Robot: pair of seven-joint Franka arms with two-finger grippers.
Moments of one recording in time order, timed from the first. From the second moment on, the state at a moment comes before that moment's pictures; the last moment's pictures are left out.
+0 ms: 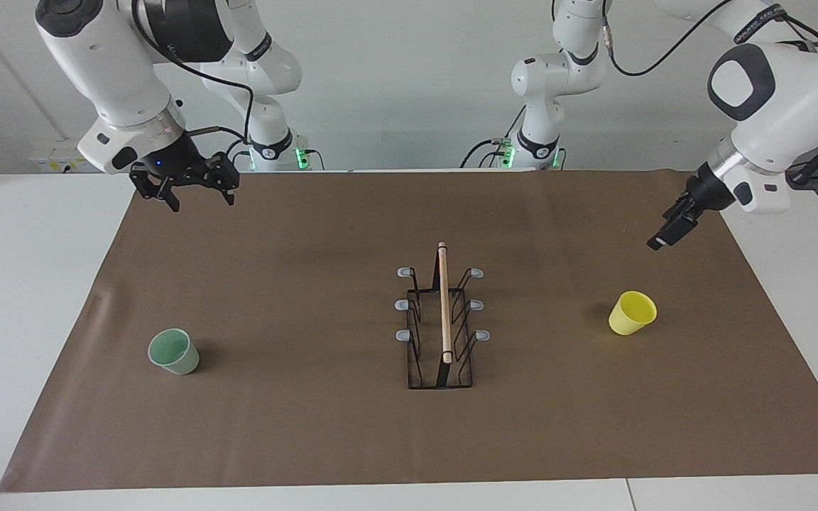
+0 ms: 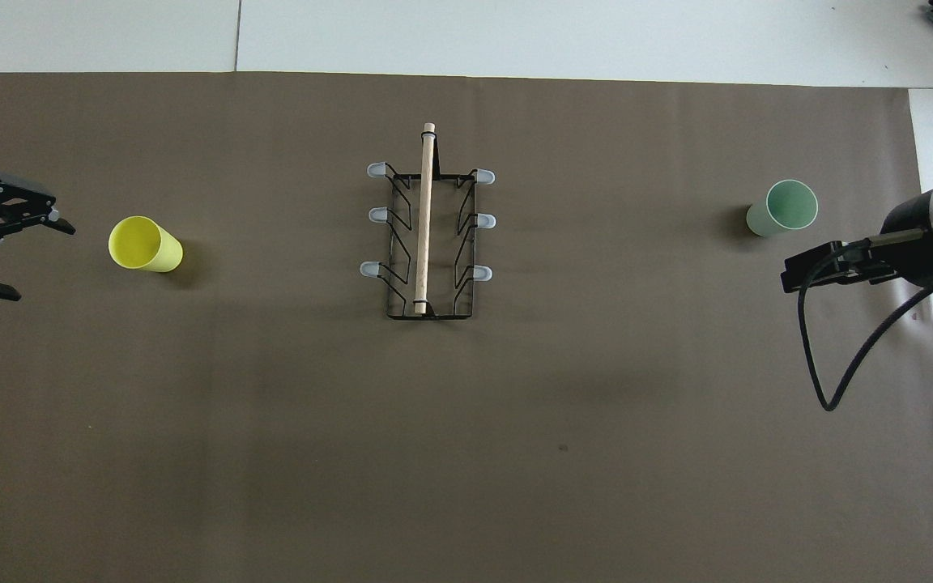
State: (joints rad) left arm 0.13 0.09 0.00 -1.66 -0.20 1.67 -0.70; right arm 0.05 0.01 -0.01 -1.62 0.04 1.56 -0.05
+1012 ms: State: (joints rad) left arm 0.41 0.10 0.00 -1.82 -0.54 1.74 -0.75; right arm 0.02 0.03 -0.01 -1.67 -0.11 1.73 -0.43
